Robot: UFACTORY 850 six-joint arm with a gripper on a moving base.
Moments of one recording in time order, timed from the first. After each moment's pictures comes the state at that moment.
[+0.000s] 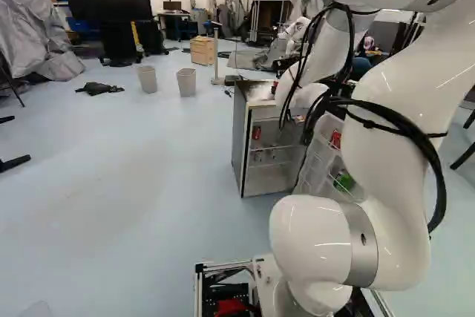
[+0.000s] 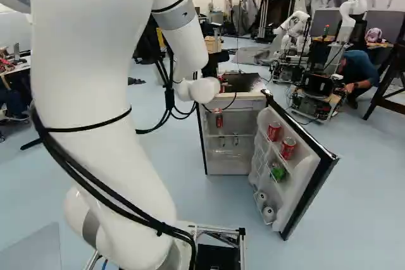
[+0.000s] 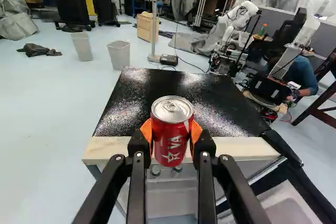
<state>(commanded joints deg) -16.9 -12.5 -41.4 -17.3 44.1 0.0</state>
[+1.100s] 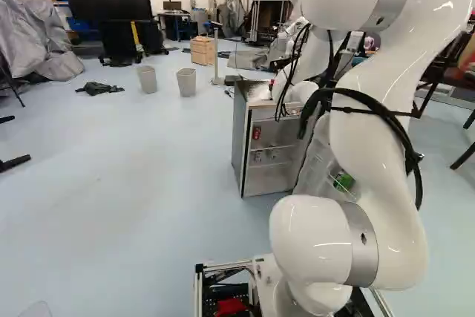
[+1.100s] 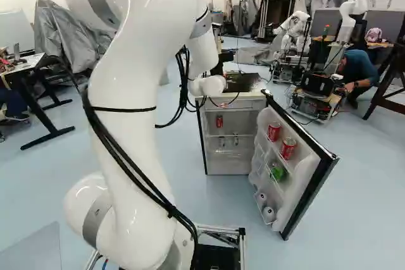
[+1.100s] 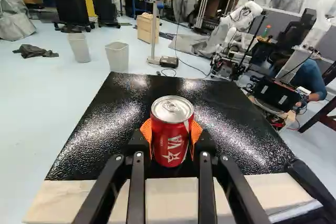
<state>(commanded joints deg) -16.3 -27.2 -56.6 -17.3 44.1 0.0</state>
